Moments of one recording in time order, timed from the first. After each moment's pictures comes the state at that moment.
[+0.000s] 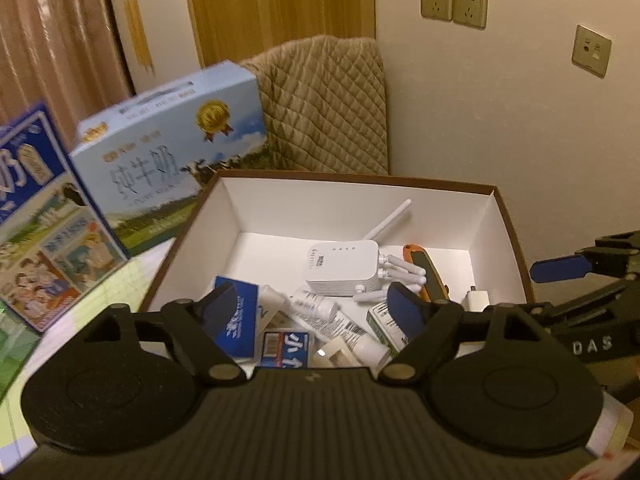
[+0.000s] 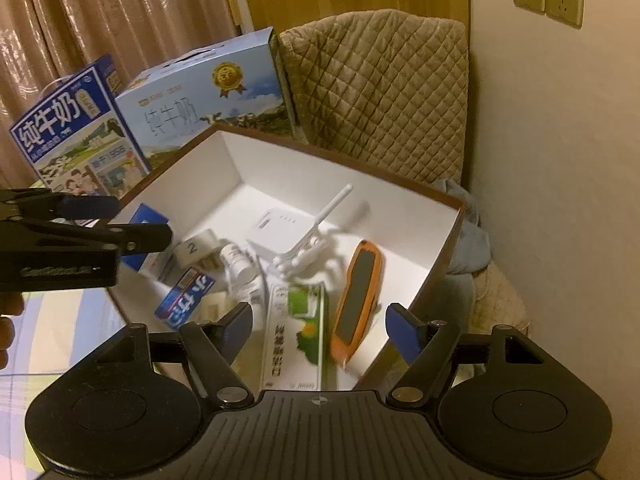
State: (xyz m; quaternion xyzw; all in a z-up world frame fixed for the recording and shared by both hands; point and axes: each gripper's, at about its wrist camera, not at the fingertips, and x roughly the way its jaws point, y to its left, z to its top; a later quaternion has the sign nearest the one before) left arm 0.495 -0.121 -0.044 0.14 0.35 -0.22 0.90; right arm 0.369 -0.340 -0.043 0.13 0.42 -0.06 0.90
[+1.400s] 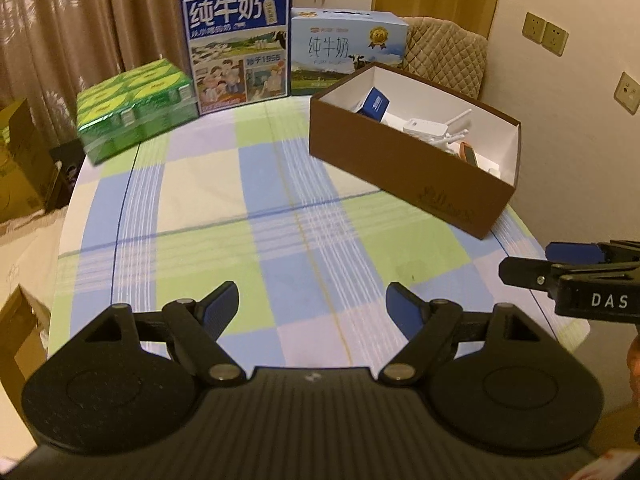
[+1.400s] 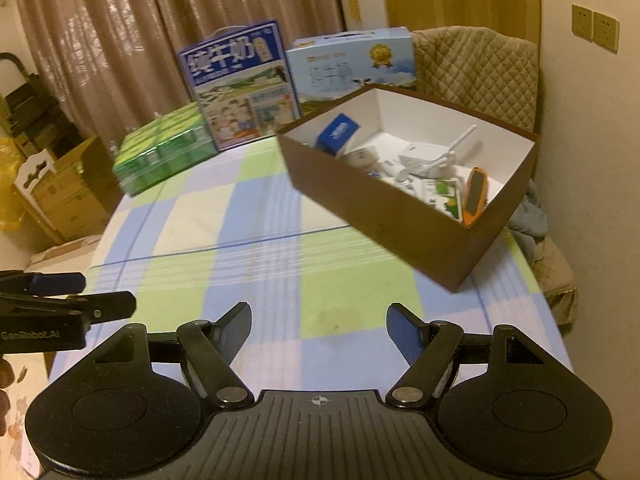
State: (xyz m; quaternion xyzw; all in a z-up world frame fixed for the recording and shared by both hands) left arm 0.197 0.055 -0.016 0.01 0.43 -0.05 0.90; right arm 0.181 -0.161 -0.007 0.10 0.40 0.04 0.91
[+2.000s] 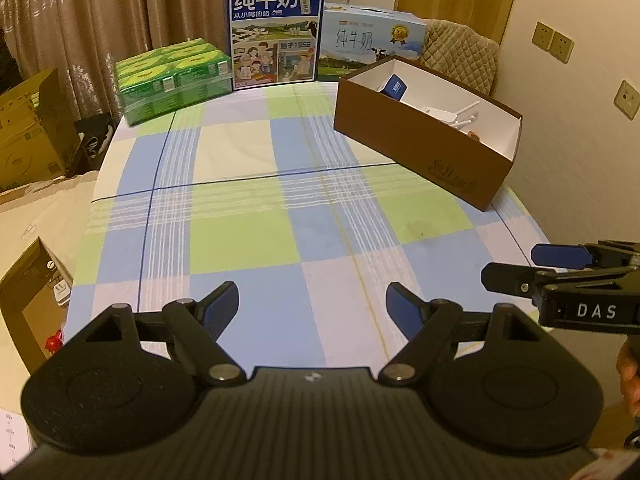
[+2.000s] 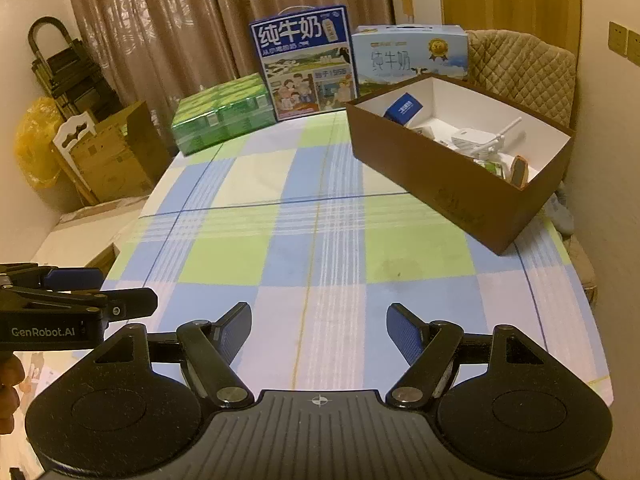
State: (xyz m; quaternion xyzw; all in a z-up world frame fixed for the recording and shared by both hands) left arm 0.115 0.087 -0.013 -0.02 0.43 -0.02 0.90; right arm 0.127 -0.100 -0.010 0.07 0.41 0.09 0.90
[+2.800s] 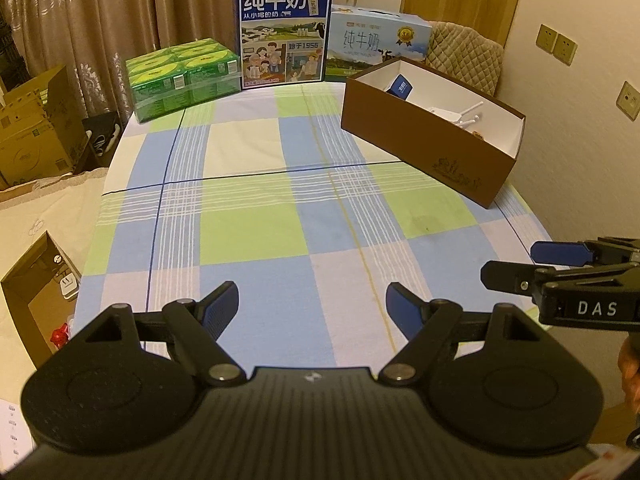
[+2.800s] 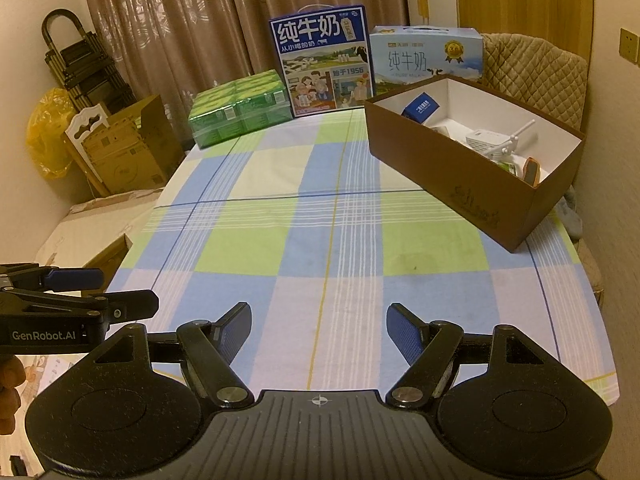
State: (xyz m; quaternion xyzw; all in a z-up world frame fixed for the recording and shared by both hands) left arm 0.100 0.091 -0.010 -0.02 0.42 -0.01 0.91; right arm 0.115 -0.088 -0.011 0.06 0.41 0.10 0.90
